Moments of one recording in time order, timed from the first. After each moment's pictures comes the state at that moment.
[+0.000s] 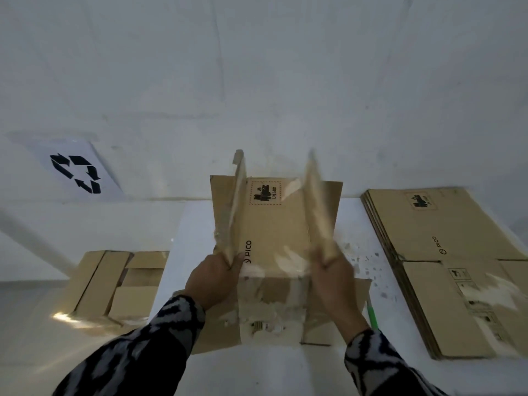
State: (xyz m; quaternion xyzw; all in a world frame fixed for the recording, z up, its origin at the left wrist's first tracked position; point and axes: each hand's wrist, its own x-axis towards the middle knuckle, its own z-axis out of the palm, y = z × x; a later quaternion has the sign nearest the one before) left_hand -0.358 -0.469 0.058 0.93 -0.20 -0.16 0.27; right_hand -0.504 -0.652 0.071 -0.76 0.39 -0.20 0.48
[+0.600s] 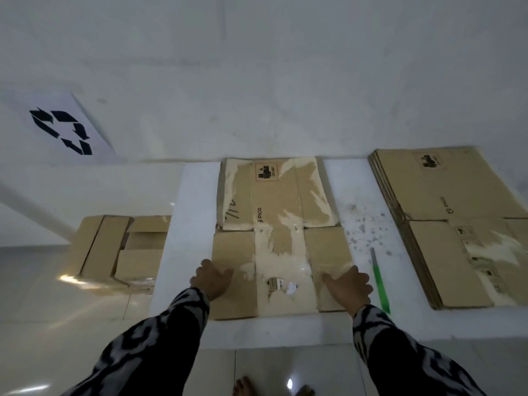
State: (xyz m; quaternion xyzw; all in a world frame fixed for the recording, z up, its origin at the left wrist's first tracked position) left_hand -0.363 -0.418 -0.073 0.91 0.01 -0.34 0.22; right_hand -0.545 -0.661 -0.054 -0.71 0.59 0.12 0.36
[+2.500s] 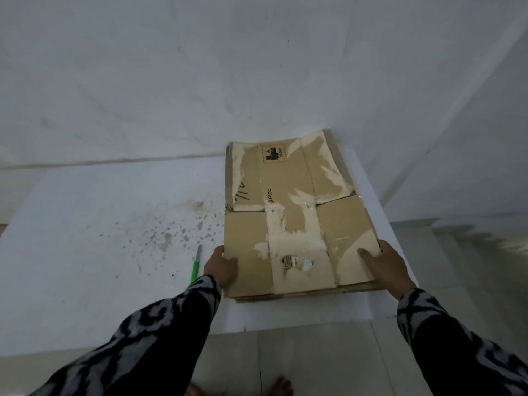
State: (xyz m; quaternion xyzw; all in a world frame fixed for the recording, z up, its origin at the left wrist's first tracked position) left_hand -0.640 -0.858 -0.073 0.88 -0.04 -0.33 0.35; right_hand -0.869 -1.139 -0.021 -0.74 0.53 -0.01 0.42
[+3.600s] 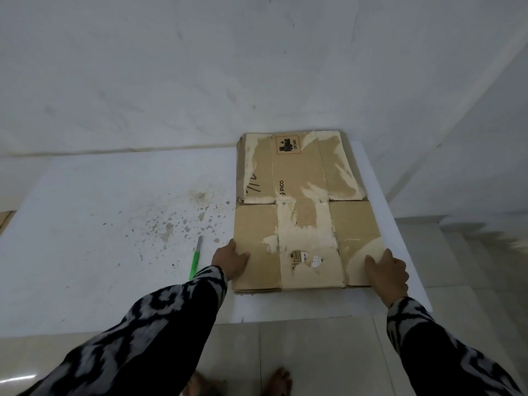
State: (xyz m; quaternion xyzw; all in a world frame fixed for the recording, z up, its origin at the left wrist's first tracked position) left_hand -0.642 -0.872 -0.088 0.91 -0.13 -0.34 0.21; right_hand -0.879 -1.133 -0.063 -0.72 0.60 0.03 0.33
